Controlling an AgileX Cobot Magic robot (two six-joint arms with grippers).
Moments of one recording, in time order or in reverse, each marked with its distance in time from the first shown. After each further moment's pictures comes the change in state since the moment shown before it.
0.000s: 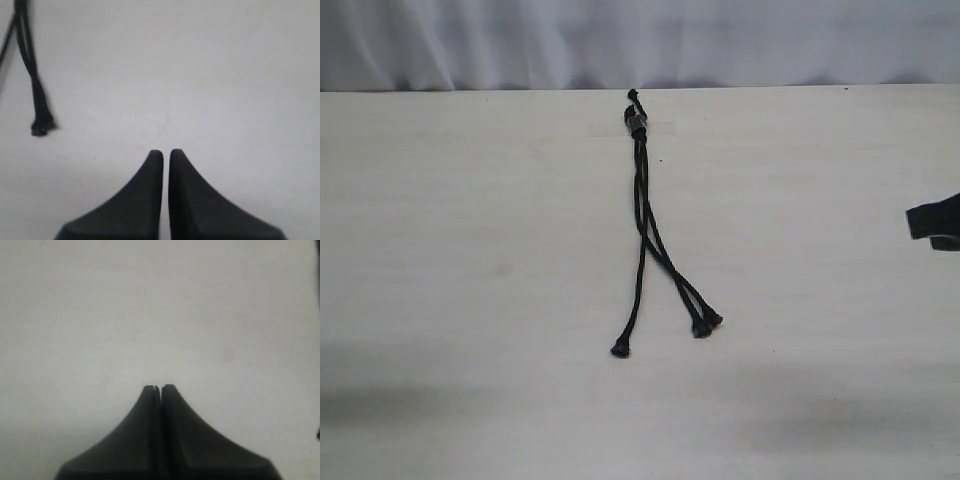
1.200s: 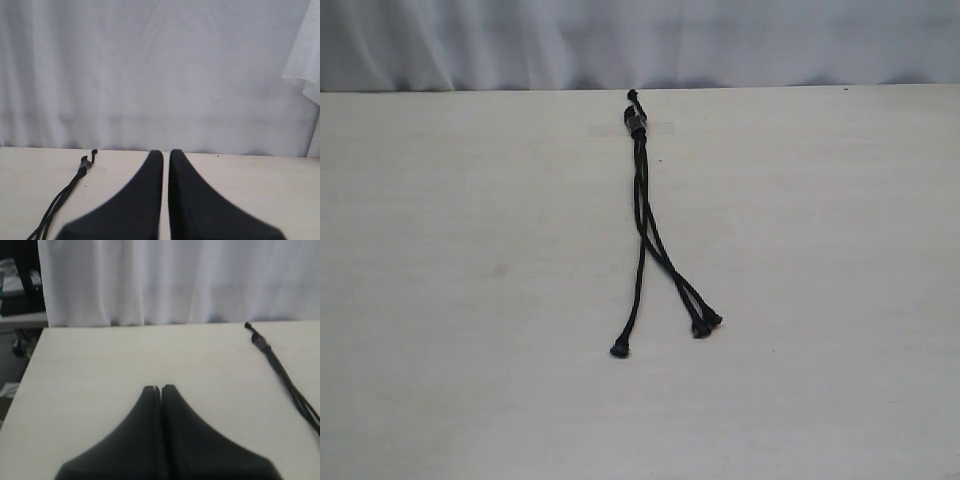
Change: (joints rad) left arm -0.024 -0.686 0.328 0.058 -0.311 0.060; right arm 0.000 -1.061 0.525 0.022 -0.505 -0.014
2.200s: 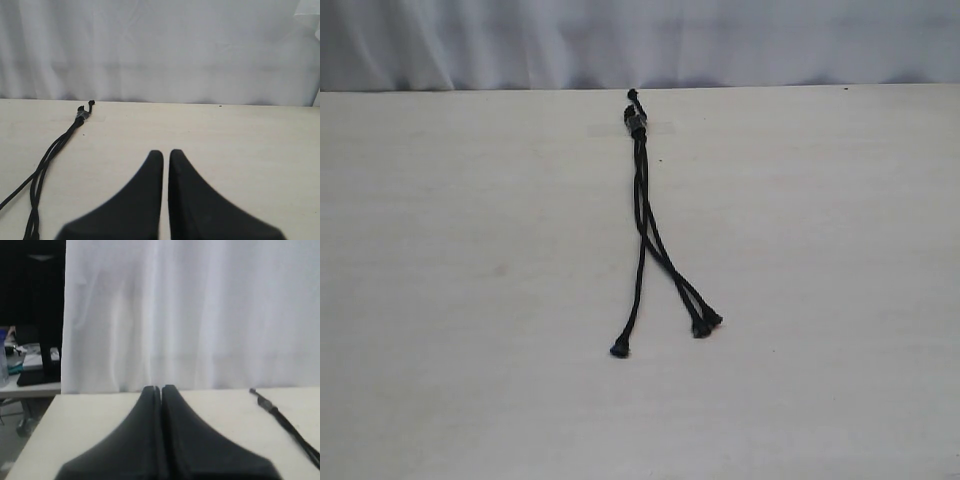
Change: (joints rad) left arm 0.000 -0.394 0.272 0.015 -0.226 0.002; right arm -0.004 0.000 0.149 0.000 -0.008 0.000
